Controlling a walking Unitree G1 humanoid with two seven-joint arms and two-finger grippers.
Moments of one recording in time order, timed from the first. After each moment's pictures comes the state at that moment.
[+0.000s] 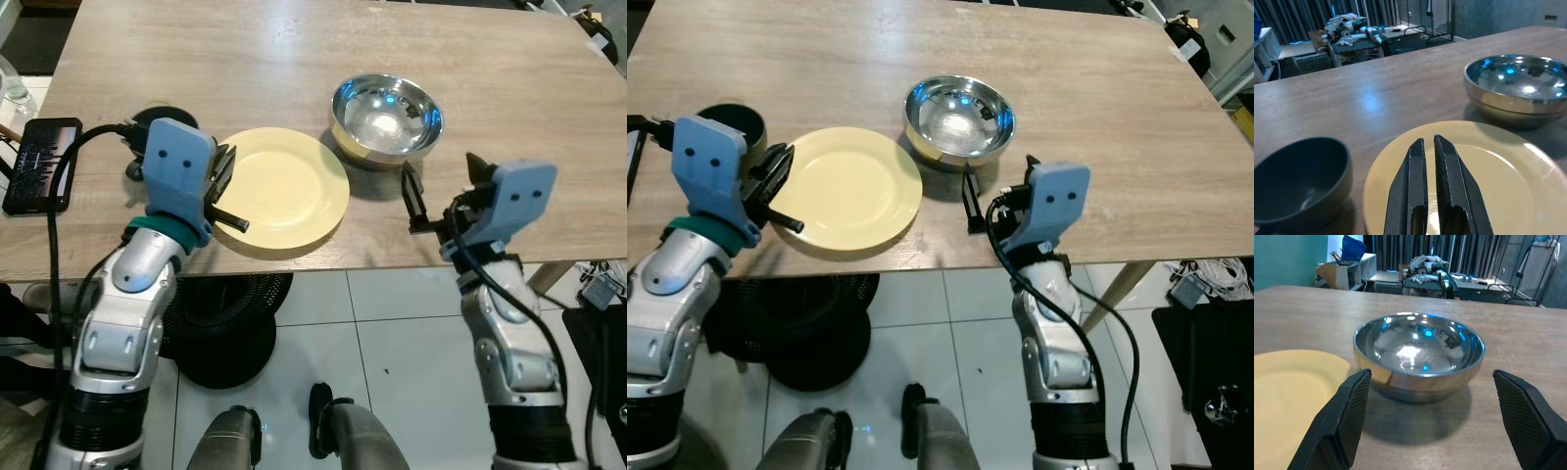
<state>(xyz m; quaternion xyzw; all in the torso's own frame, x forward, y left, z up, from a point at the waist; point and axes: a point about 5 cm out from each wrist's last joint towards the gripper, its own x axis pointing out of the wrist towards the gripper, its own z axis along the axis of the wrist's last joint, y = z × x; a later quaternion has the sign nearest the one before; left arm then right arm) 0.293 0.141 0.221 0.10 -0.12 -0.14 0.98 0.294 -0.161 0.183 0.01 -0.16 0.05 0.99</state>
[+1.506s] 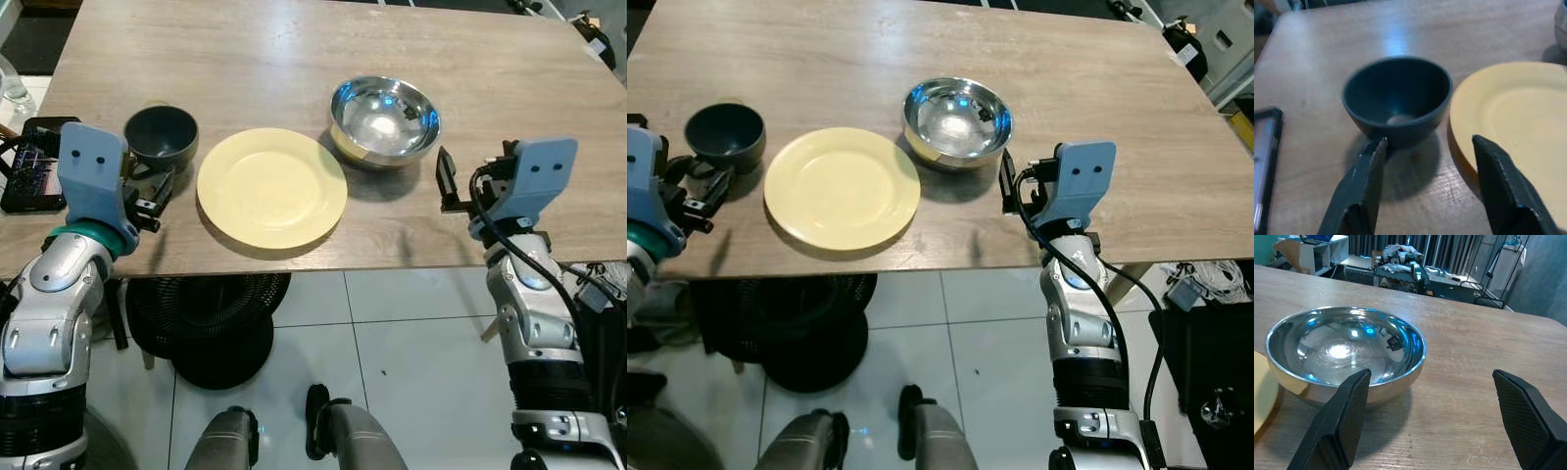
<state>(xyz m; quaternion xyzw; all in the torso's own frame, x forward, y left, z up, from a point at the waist) 0.290 0.221 0.206 0.08 0.00 -0.08 0.99 0.328 -0.204 0.191 -0.04 -0.14 0.01 0.99</state>
